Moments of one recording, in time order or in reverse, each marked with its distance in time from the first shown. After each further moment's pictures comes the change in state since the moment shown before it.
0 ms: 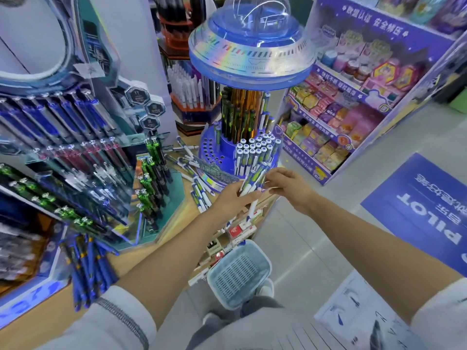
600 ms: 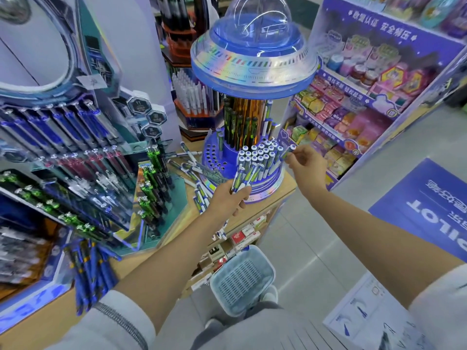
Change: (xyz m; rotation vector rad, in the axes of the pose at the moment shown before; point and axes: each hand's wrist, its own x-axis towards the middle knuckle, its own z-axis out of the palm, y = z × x) left_hand 0.013 0.002 -0.010 -0.016 0.208 -0.004; right_hand 0.028 -0.024 -0.018 -0.312 0.533 -0.360
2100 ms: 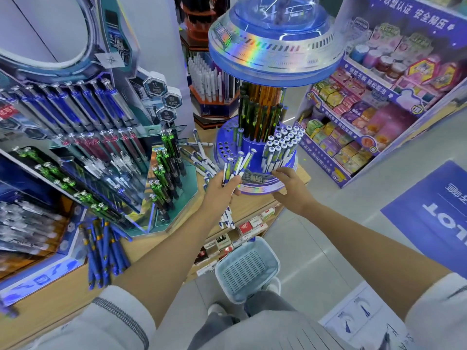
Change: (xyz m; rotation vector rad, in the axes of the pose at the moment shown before) left_hand -0.014 -0.016 -0.023 -0.127 0.186 0.043; right_hand -0.030 0.055 0.032 -0.545 -0.621 -0.229
